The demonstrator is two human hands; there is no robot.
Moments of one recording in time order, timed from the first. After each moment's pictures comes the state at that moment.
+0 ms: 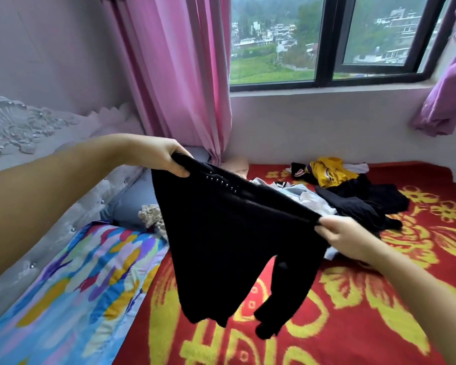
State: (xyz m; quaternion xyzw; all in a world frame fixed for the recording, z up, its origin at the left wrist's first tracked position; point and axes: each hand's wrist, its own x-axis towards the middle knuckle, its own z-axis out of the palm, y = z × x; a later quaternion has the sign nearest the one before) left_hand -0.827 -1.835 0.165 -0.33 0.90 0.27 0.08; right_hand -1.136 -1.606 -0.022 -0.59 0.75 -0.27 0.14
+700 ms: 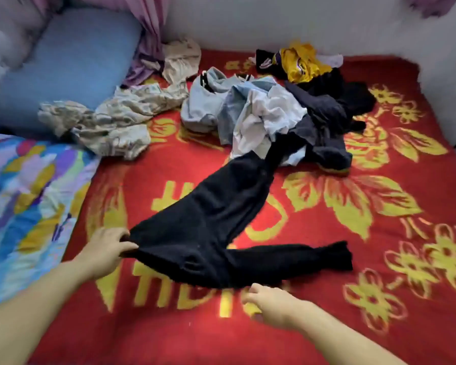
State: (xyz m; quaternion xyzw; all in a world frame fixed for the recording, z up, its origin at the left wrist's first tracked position) left_hand -0.728 -1.804 -0.273 -0.28 0.95 0.09 0.12; right_hand -1.016 -1.515 -0.294 -0.63 0.66 0.11 0.40
